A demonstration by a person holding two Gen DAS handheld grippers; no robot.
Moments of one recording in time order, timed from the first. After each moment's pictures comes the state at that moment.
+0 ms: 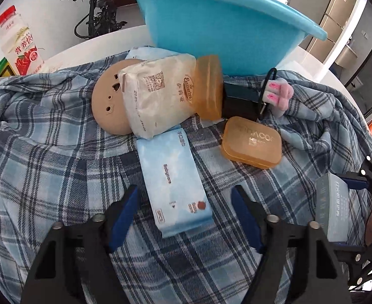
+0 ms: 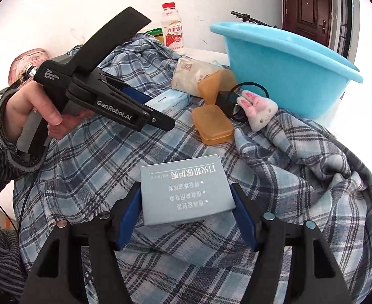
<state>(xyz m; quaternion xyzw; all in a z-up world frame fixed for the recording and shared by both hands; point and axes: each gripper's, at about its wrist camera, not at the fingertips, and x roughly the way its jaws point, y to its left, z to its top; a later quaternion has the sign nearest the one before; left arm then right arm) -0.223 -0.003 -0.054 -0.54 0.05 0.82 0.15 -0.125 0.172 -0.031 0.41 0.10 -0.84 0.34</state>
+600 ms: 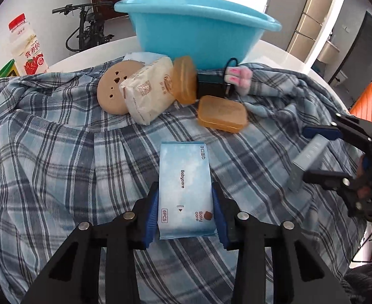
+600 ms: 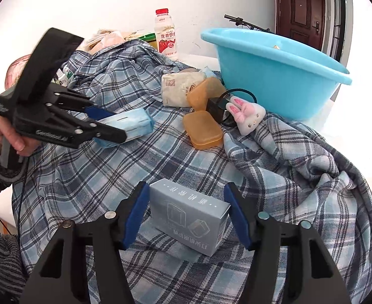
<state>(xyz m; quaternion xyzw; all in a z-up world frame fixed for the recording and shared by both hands) -0.151 -0.014 -0.027 -0.51 0.07 0.83 0.21 -0.124 0.180 -0.024 0.40 0.10 -0.85 0.32</state>
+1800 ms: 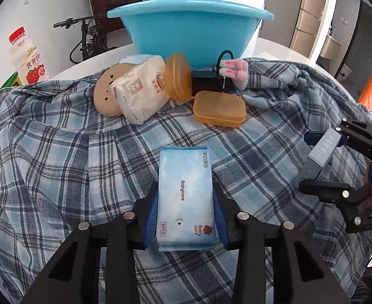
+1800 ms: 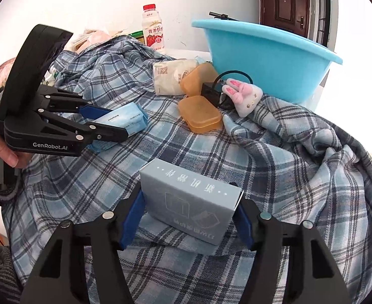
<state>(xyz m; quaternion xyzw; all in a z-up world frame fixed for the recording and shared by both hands) -0.139 -0.010 -0.034 -0.48 0.09 0.85 0.19 -0.109 0.175 -0.039 0.40 0.08 -0.87 0.28</state>
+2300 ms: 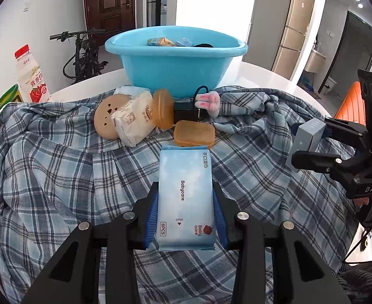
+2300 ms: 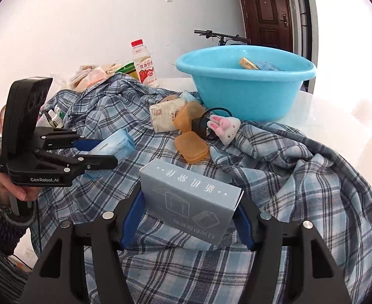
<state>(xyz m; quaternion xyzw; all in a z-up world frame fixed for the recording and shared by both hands) -0.113 -0.008 0.010 -0.44 0.07 0.86 0.23 -0.102 0.201 0.011 0.38 0.00 -0.89 0.27</state>
